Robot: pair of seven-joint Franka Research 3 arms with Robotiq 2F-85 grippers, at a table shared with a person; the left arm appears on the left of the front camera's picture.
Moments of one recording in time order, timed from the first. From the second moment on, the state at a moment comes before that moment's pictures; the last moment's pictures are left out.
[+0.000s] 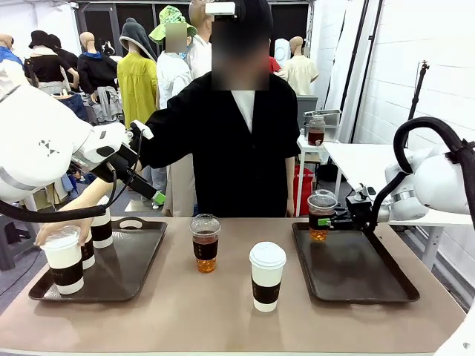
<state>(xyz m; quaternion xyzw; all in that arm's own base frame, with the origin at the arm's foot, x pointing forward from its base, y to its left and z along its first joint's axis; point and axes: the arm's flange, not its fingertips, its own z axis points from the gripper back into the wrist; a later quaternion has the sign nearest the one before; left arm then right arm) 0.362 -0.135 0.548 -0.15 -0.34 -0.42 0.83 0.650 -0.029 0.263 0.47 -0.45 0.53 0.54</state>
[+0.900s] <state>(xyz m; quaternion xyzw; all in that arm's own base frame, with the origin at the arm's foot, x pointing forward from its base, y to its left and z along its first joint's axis) 0.362 -0.135 0.548 -0.15 -0.34 -0.42 0.83 0.664 -0.021 0.246 0.49 -0.43 0.51 0.56</state>
